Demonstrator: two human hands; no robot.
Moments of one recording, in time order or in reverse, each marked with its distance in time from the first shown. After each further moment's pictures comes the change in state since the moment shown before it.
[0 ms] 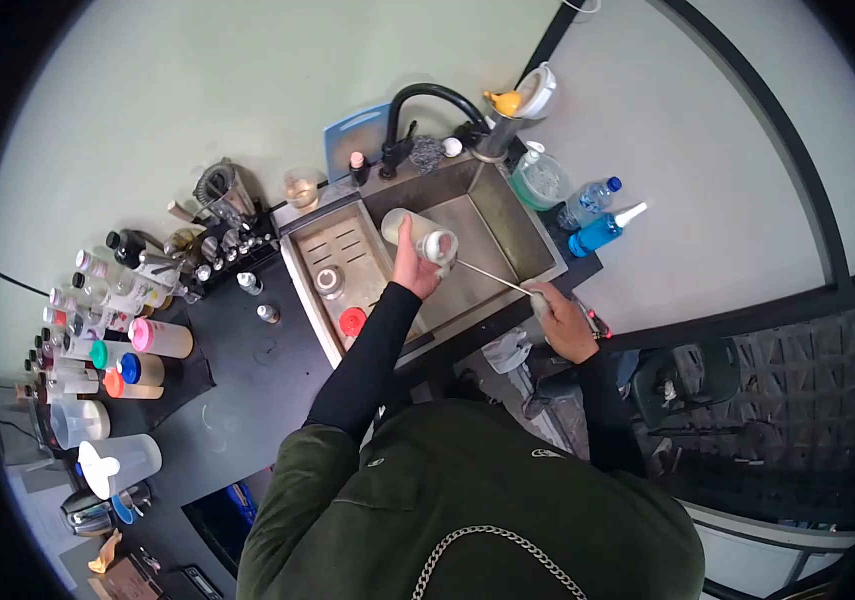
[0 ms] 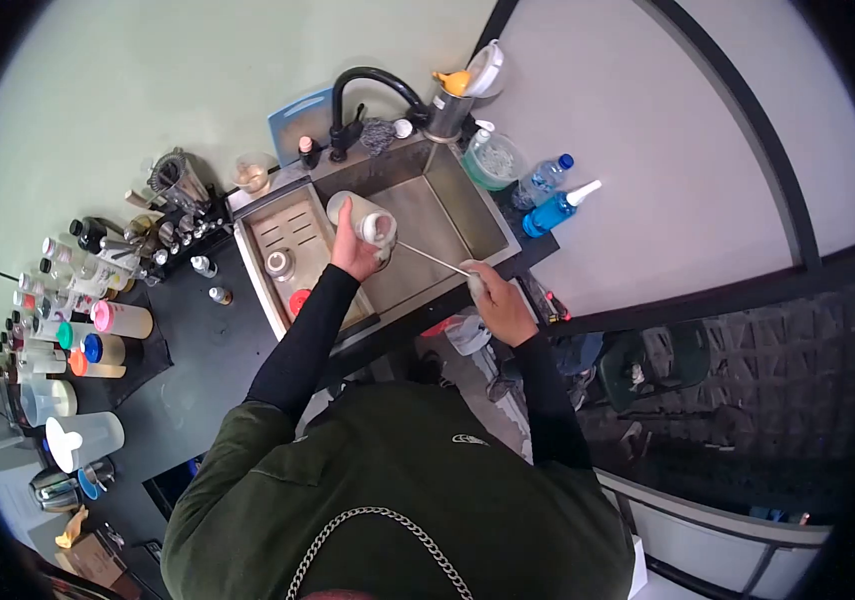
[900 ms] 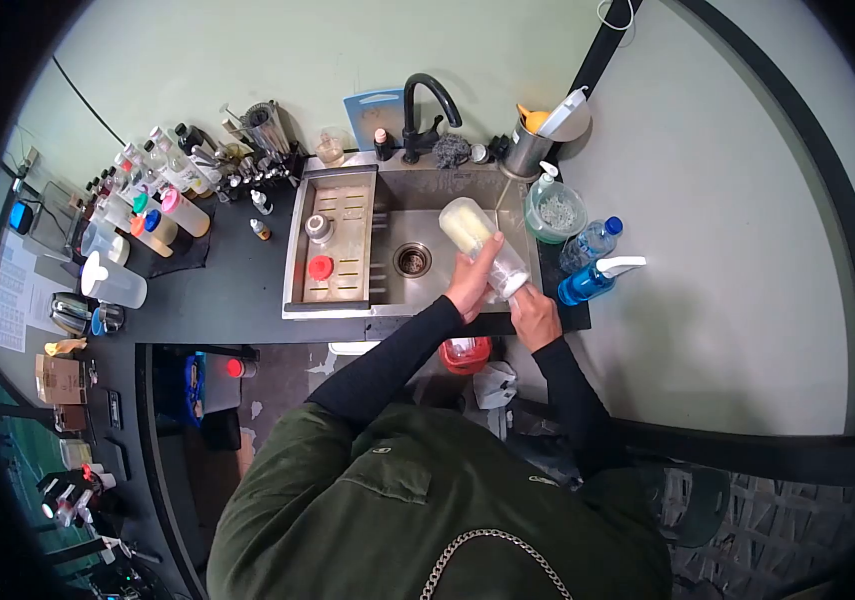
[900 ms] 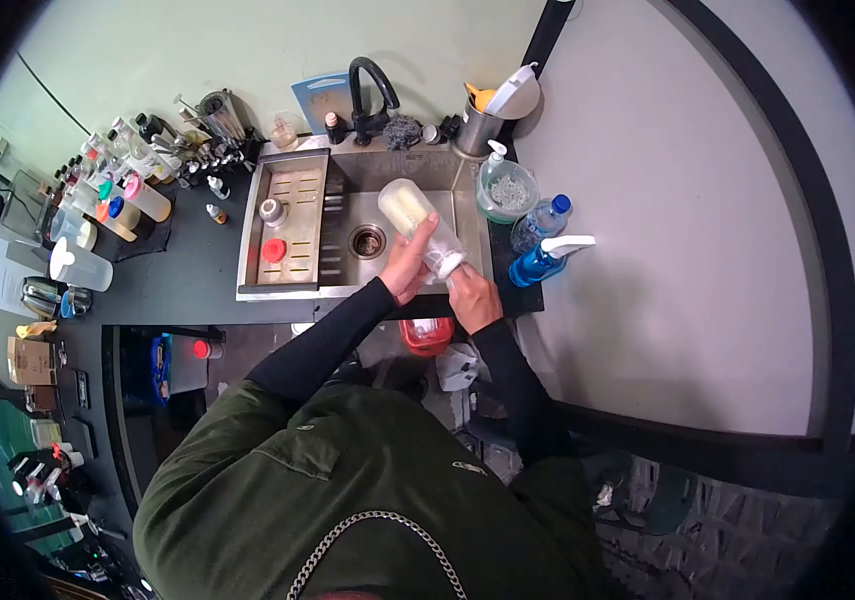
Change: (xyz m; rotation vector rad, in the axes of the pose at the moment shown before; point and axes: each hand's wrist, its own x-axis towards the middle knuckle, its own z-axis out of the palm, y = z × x) left_hand 0.042 -0.190 0.144 0.313 0.200 0.623; right_hand 0.073 0.171 -0.053 -0.151 0.115 -0.753
